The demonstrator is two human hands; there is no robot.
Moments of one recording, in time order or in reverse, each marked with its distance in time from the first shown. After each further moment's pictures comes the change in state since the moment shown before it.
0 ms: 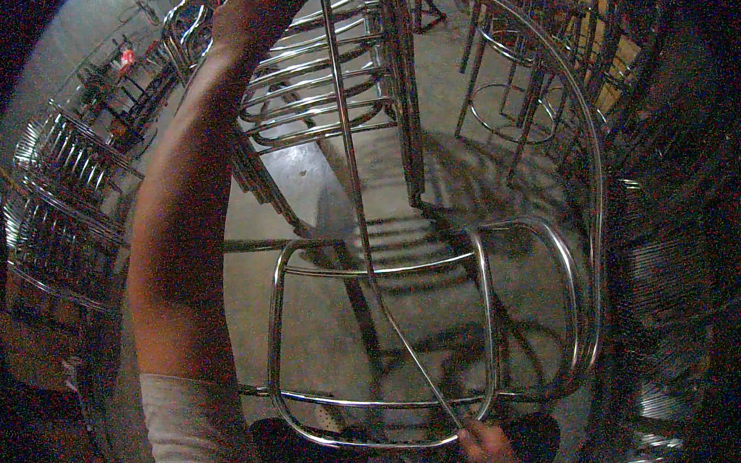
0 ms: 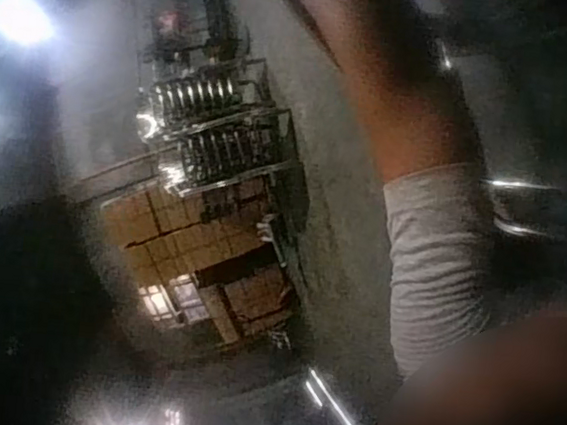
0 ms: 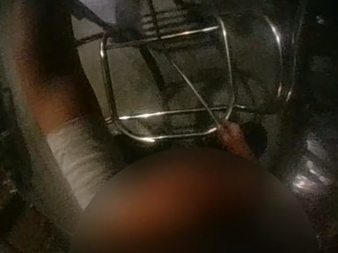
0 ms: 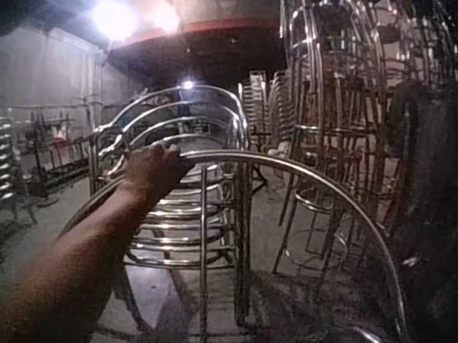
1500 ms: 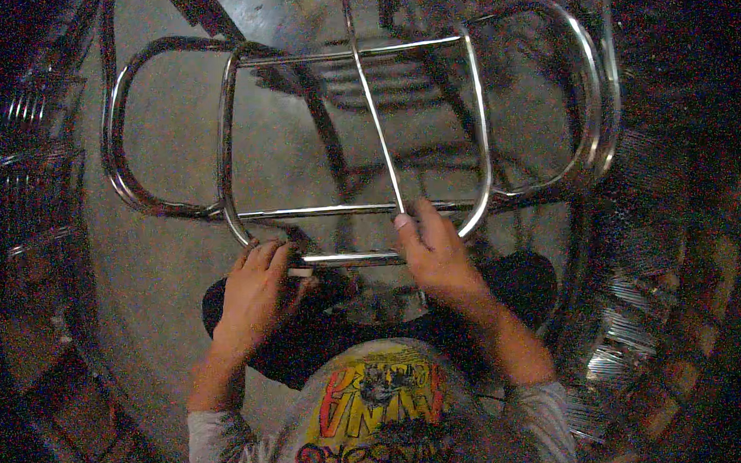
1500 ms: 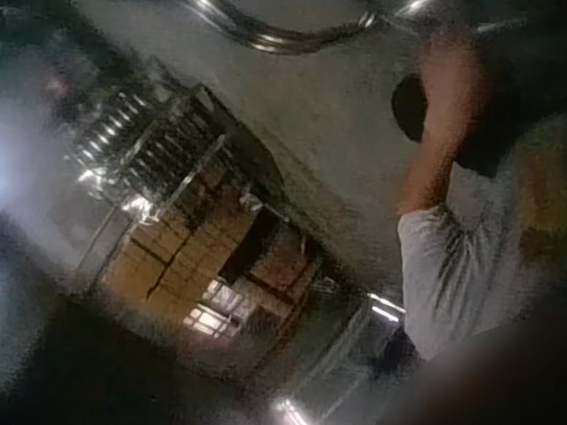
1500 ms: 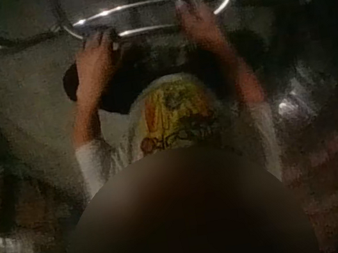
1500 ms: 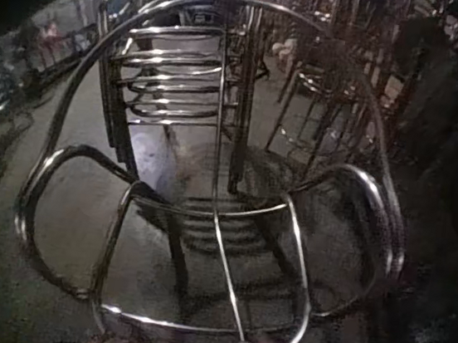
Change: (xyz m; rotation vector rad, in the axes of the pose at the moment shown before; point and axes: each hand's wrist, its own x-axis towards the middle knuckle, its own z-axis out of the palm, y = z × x) left_hand -0.476 0.054 -0.245 -0.578 -1.180 -0.021; right_hand 0.019 -0.036 0.063 -0.092 0.145 -0.239
